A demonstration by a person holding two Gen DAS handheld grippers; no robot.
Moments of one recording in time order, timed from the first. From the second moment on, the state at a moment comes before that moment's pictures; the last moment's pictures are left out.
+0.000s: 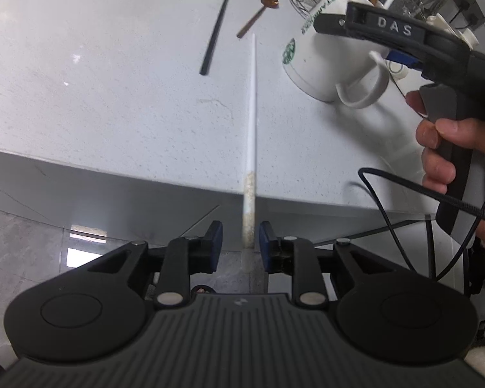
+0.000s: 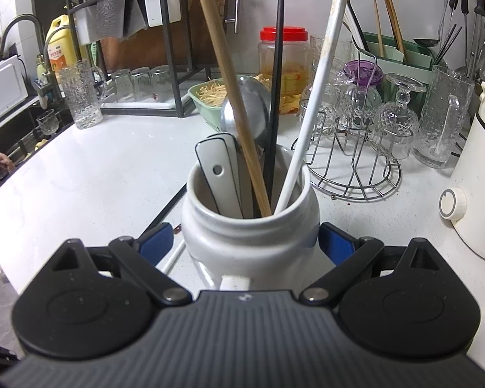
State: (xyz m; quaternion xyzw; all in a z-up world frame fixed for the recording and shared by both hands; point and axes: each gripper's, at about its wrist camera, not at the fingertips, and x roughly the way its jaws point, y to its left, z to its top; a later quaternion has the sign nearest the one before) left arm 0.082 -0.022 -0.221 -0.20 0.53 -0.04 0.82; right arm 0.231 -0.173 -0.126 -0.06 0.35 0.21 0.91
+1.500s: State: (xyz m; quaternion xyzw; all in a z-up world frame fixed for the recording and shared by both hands) left arm 0.142 0.014 -0.051 -0.03 0.45 -0.12 0.88; right arm 0.236 -0.159 -0.131 -0.06 0.35 0.16 0.92
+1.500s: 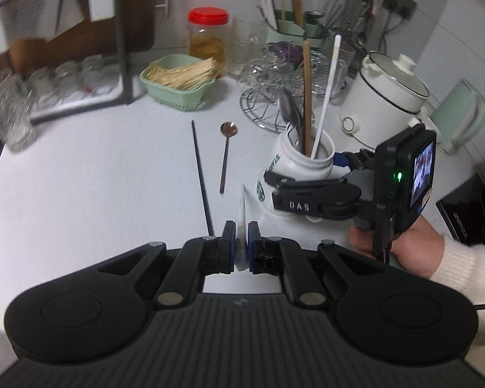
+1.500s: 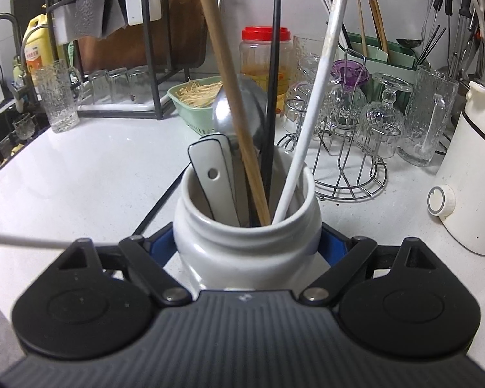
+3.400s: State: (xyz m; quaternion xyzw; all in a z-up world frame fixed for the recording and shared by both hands) left arm 0.180 0.002 -0.195 -0.03 0.53 -0.25 0.81; right arm 0.247 -0.152 -0.129 -0.05 0.39 0.14 0.91
